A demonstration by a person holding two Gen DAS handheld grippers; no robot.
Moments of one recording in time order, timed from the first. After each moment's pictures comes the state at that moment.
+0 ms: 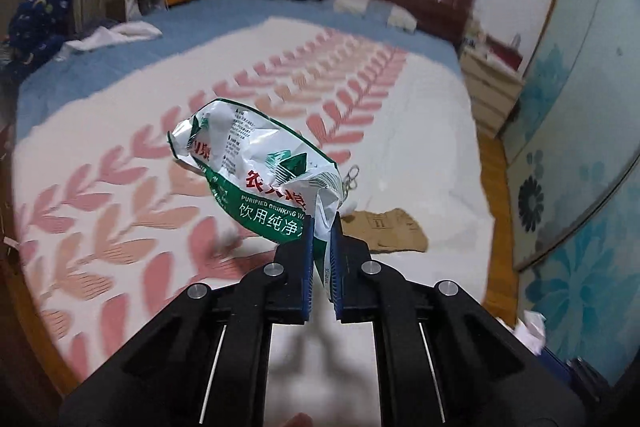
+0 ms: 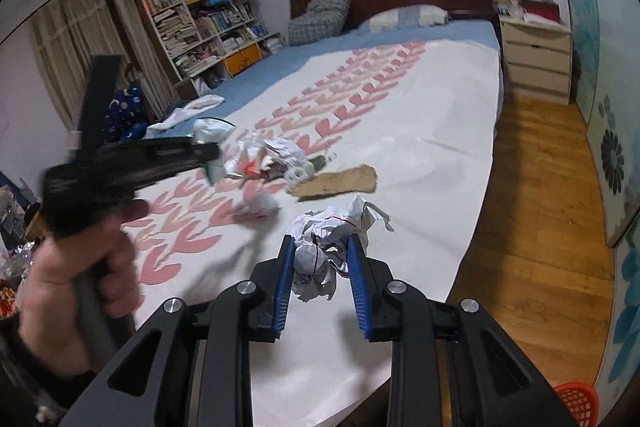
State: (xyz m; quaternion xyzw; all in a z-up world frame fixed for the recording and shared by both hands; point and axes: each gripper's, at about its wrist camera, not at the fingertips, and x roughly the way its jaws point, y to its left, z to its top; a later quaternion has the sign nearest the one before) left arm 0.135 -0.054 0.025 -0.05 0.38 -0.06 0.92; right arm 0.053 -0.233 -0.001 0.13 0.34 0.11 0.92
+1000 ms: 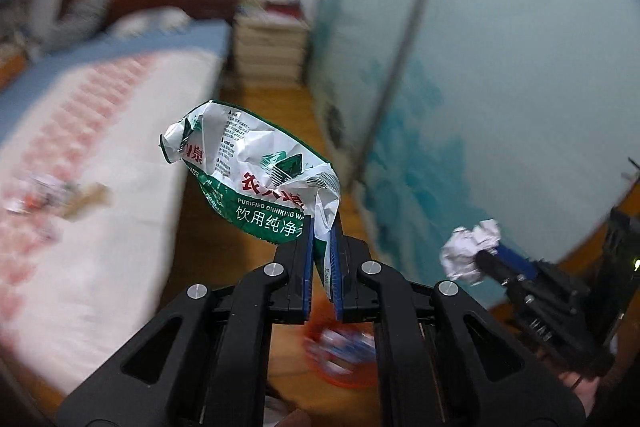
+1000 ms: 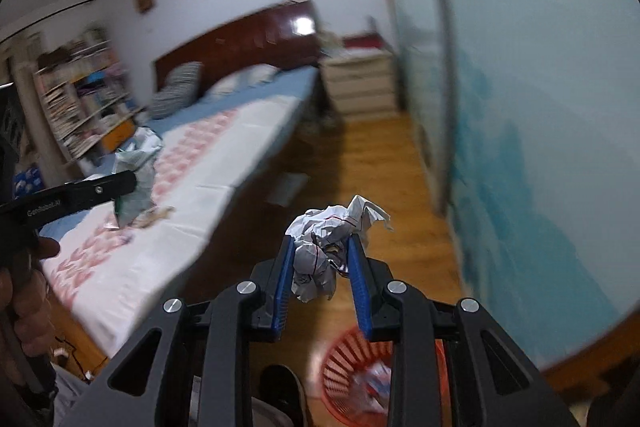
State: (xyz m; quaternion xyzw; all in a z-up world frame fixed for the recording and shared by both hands) left arm -0.075 -0.326 0.069 0.06 0.38 -0.39 0.83; right arm -0.250 -0.504 0.054 0.18 0.30 -0.17 0.92
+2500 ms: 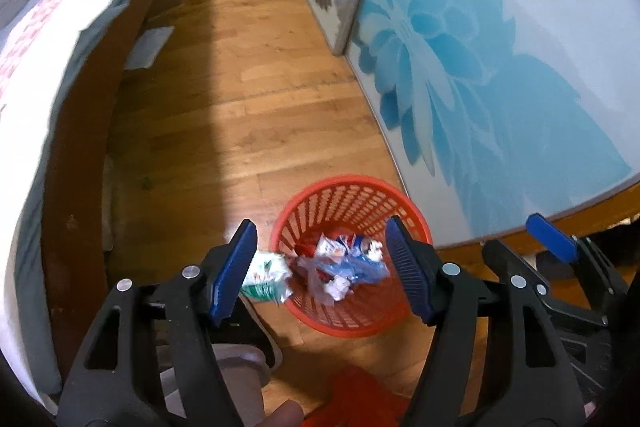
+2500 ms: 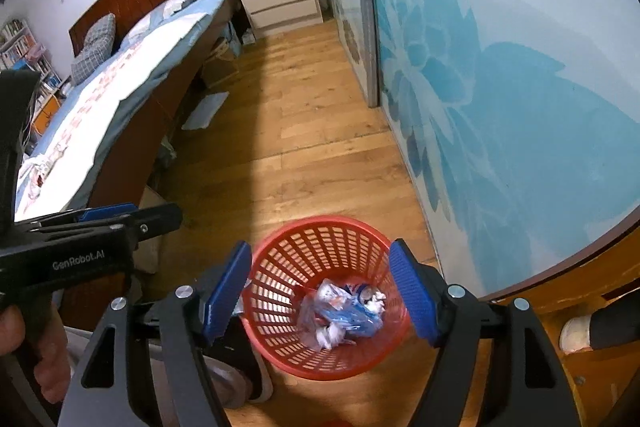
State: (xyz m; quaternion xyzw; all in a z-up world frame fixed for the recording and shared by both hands) left arm -0.087 -0.420 -0.101 0.16 0.52 -0.36 0.76; right arm -0.251 -0.540 -0.100 0.23 0.41 -0.25 0.84
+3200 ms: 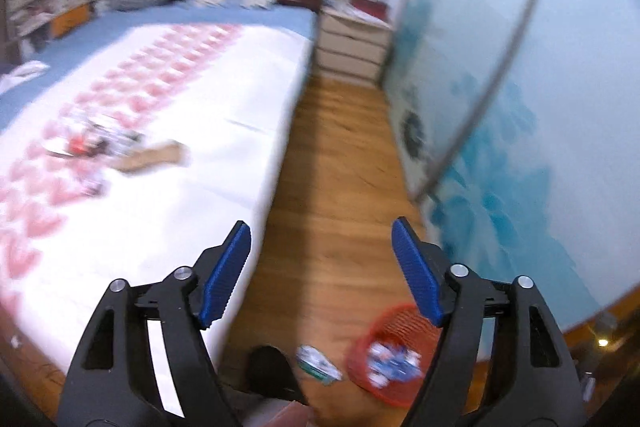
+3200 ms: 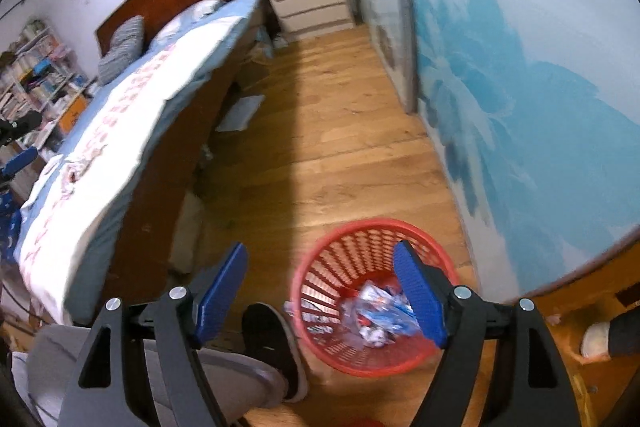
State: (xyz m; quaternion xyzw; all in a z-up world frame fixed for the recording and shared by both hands) left arm 0.001 -0.226 0.031 0.00 0.38 -0.24 0.89; right arm -0.224 -0.492 -0.071 0.24 0.40 -0.19 0.86
